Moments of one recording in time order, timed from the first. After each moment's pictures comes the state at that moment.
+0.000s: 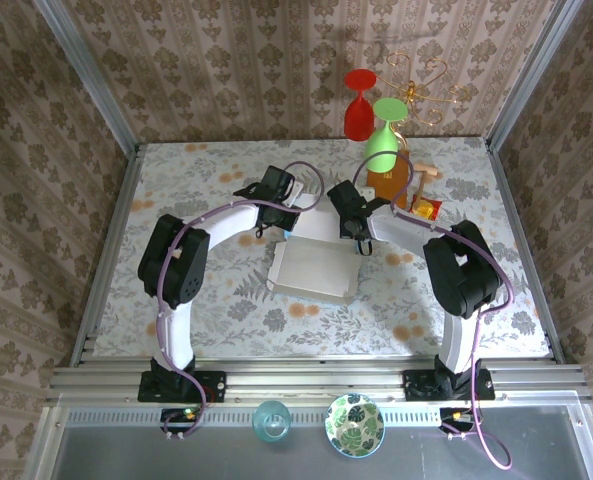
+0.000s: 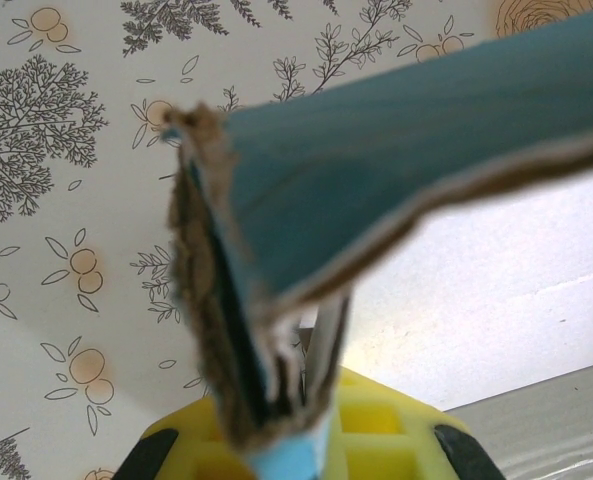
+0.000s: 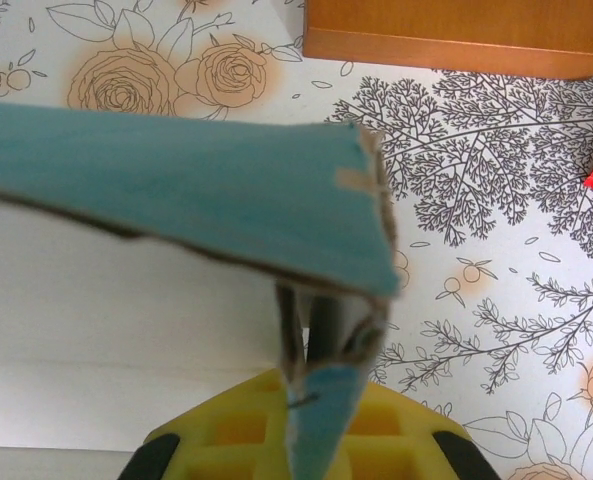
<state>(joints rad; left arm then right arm) -0.58 2.00 1.42 -0.38 0.02 -0.02 0.50 1.89 1.29 -0.55 0.44 0.58</state>
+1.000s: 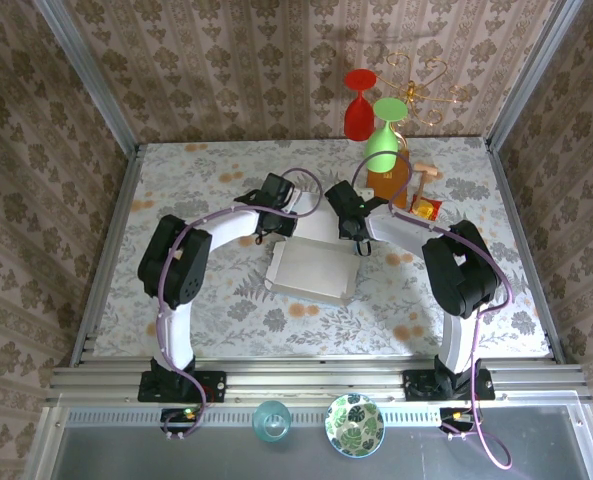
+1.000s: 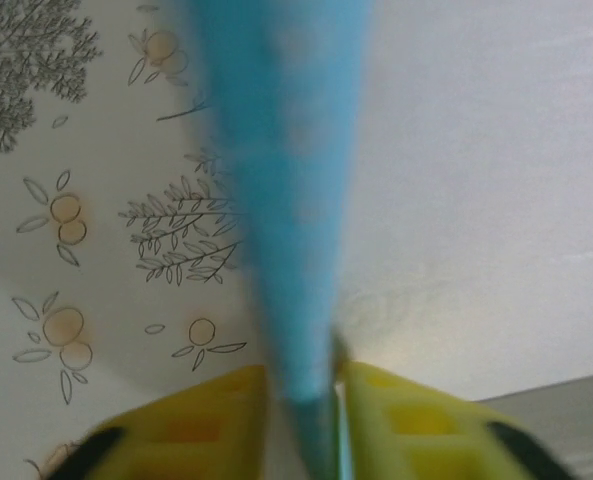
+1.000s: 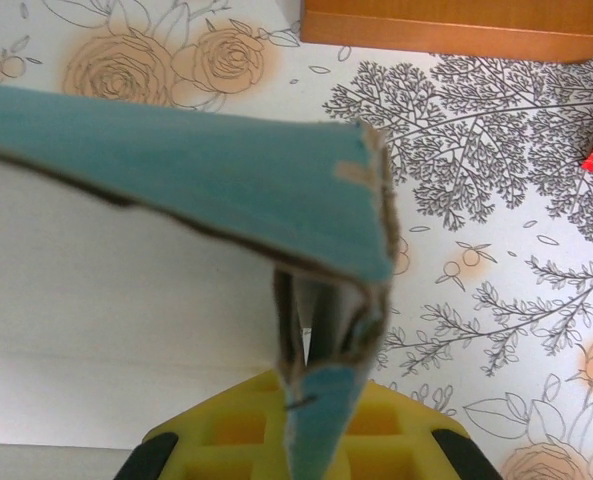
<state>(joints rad) -0.58 1.99 1.34 -0.33 0.00 -0.08 0.51 1.89 1.31 -0.59 0.44 0.61</state>
